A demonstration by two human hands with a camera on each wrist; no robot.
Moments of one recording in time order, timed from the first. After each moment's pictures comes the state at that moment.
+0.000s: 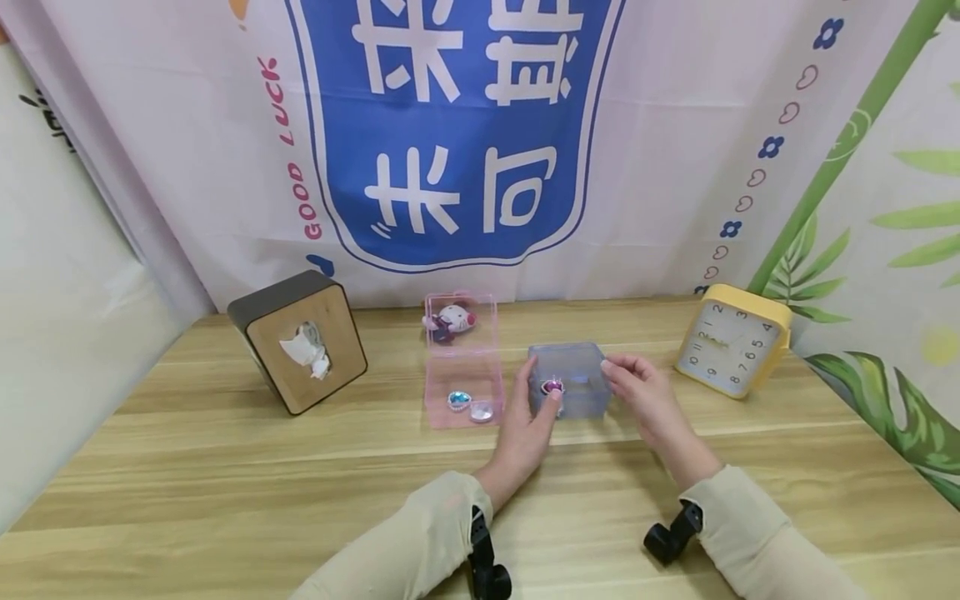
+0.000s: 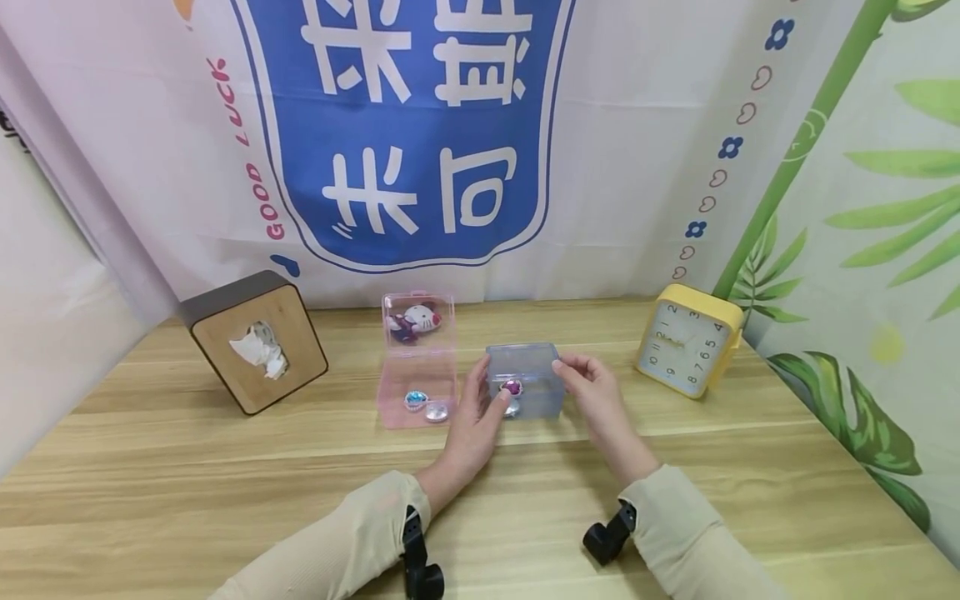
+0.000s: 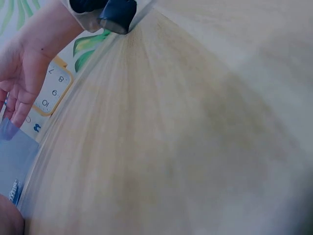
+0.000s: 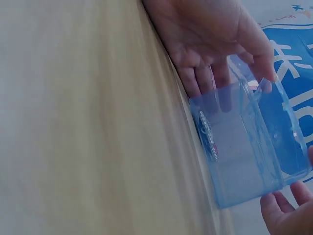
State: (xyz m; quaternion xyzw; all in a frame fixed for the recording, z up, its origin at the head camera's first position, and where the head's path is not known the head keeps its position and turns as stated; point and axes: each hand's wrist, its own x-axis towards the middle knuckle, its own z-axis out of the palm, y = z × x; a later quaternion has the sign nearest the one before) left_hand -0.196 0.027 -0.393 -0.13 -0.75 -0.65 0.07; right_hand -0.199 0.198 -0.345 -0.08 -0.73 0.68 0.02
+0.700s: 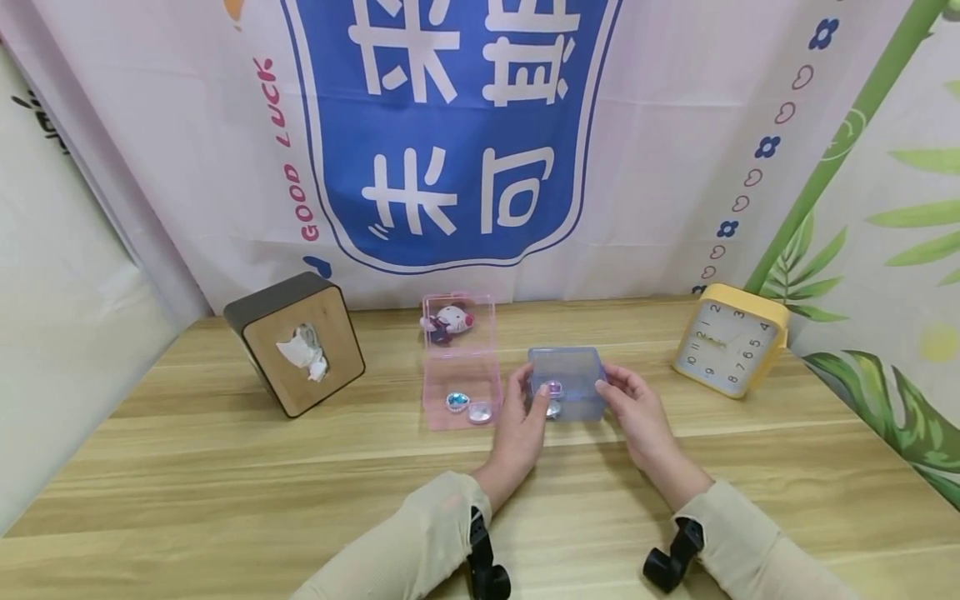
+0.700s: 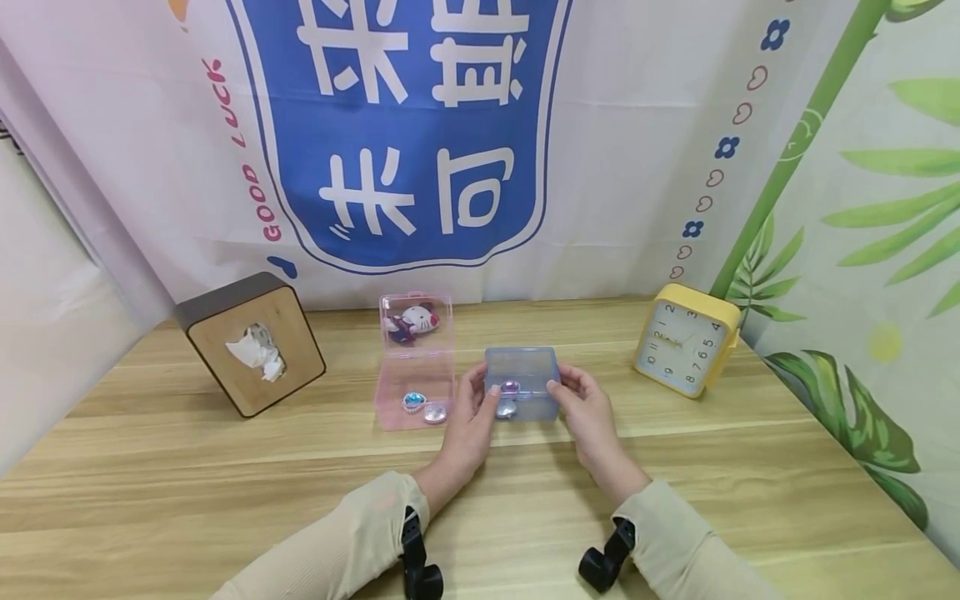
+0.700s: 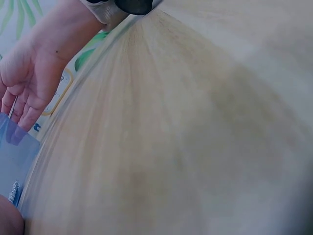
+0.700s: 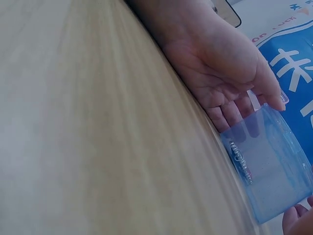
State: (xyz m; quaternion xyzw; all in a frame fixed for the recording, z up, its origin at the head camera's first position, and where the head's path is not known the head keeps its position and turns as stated) left_hand -0.197 0.027 -0.392 -0.11 -0.73 -0.68 0.06; right_hand -0.189 0.183 -0.361 -0.10 -0.70 0.70 0.04
